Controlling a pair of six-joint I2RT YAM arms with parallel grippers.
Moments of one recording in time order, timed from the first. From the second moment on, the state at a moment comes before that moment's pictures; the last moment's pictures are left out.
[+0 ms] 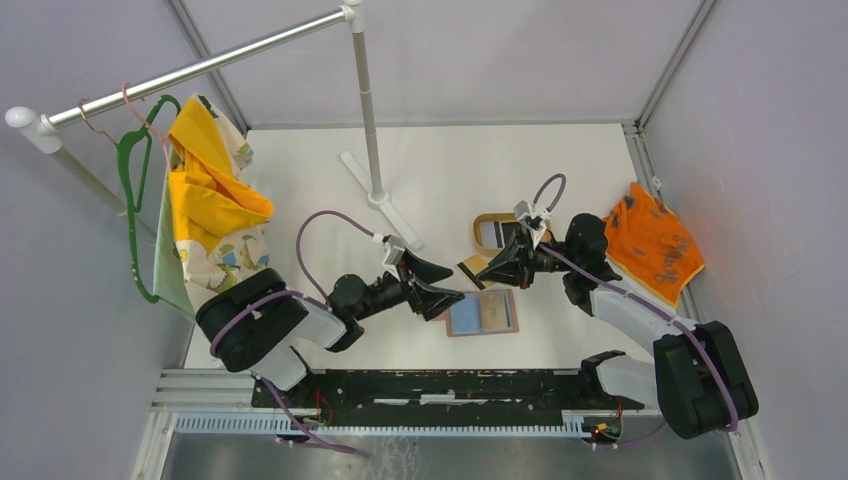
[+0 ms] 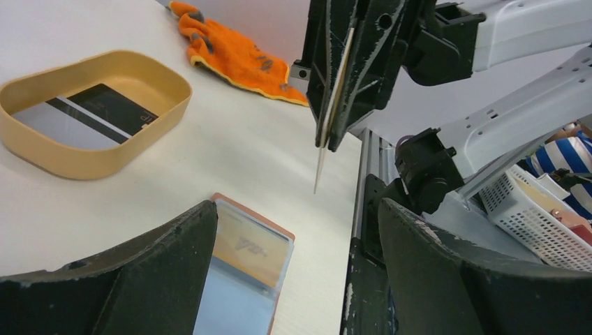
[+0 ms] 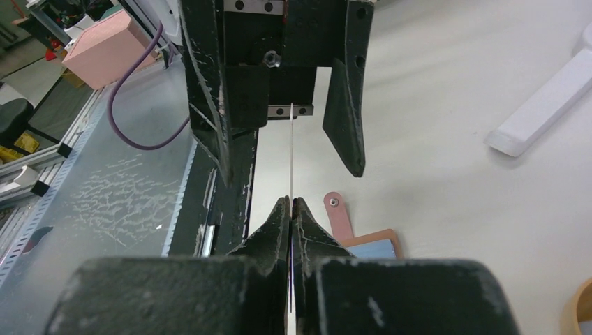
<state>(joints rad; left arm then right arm) -0.84 1.52 0.22 1.52 0.36 -0.59 0.29 1.18 0.44 0.67 -1.28 0.29</state>
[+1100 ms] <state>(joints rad) -0.82 1.46 0.45 1.15 0.51 -0.55 0.34 1.23 0.61 -0.01 -1.25 -0.33</state>
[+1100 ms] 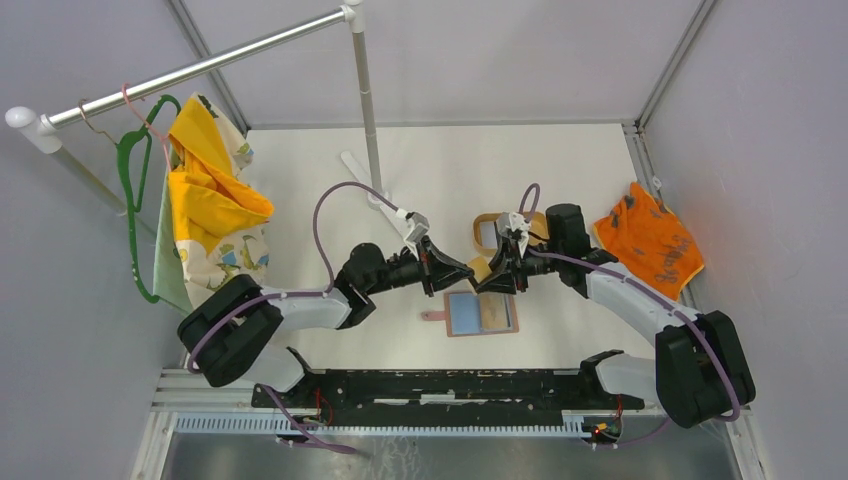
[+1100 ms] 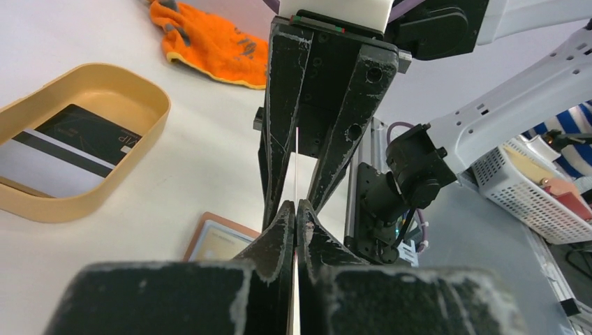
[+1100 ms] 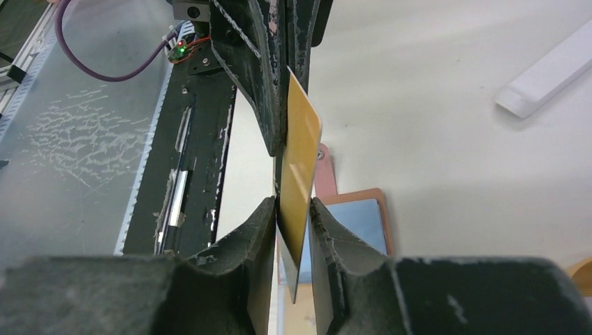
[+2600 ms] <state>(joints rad) -0.81 1.42 0.45 1.17 0.50 -0.61 0.34 1.21 0.54 0.38 -1.30 0.10</state>
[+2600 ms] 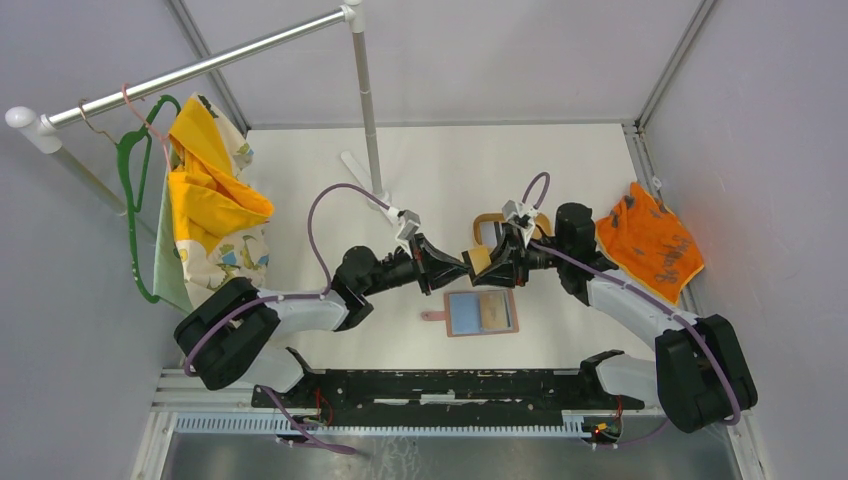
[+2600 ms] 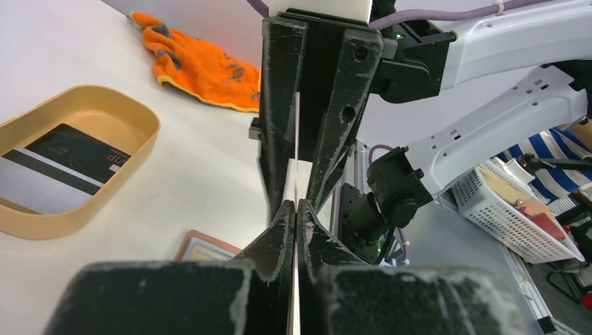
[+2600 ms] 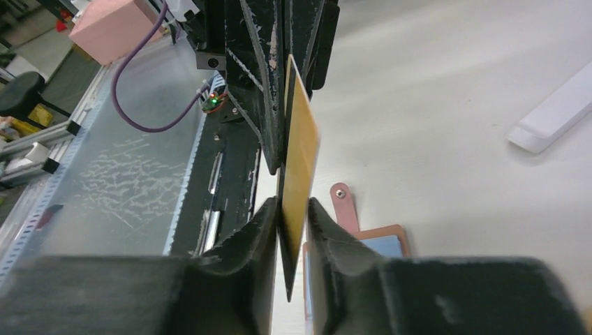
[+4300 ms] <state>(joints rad) -0.79 1.72 0.36 1.04 0.50 -1.09 0.40 1.15 0.47 -0.54 -0.69 -1.47</state>
